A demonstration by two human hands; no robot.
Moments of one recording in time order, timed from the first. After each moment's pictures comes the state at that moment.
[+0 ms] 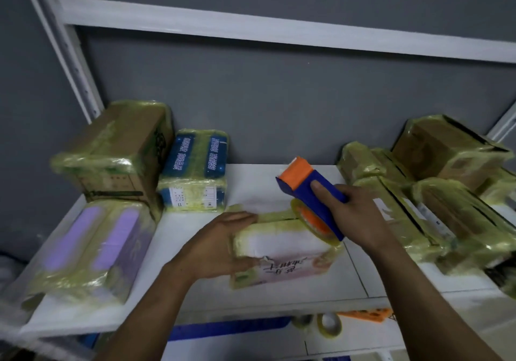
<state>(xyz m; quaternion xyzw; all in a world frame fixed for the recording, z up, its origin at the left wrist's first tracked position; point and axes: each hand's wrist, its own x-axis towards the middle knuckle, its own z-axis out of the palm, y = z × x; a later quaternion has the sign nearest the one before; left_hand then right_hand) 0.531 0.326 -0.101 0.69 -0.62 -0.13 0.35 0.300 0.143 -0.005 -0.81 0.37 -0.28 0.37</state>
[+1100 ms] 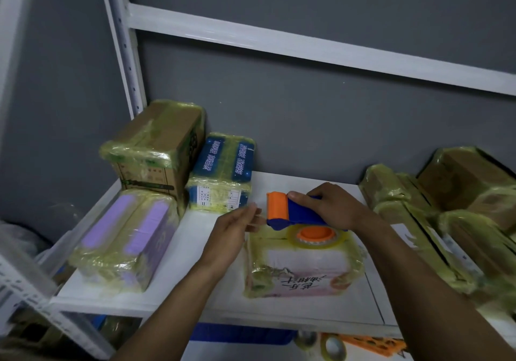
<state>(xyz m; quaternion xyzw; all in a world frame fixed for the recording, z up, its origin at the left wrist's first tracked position) 0.509 0.338 -0.060 0.65 -0.24 -0.30 0.65 0.386 0.130 0.009 -0.93 0.25 -0.05 0.27</state>
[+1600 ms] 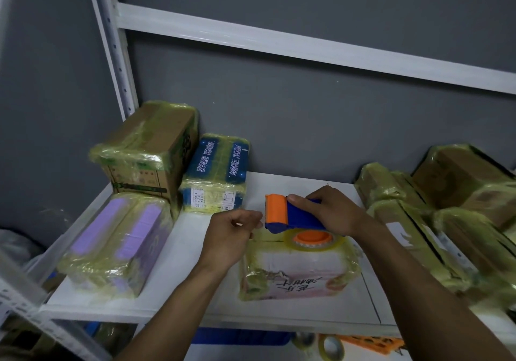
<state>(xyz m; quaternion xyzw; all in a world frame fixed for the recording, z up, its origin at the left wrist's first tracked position) 0.501 0.328 -0.052 0.66 -0.26 -0.23 0.67 0.375 0.130 0.004 -0.92 0.24 -0.07 0.30</state>
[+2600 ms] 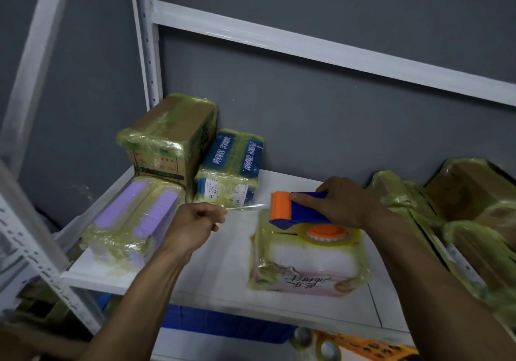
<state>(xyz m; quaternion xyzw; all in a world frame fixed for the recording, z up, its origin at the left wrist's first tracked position) 0.546 0.387 -0.062 0.72 -0.15 -0.22 0.64 0.380 0.149 0.037 -0.95 0.28 -0.04 0.15</state>
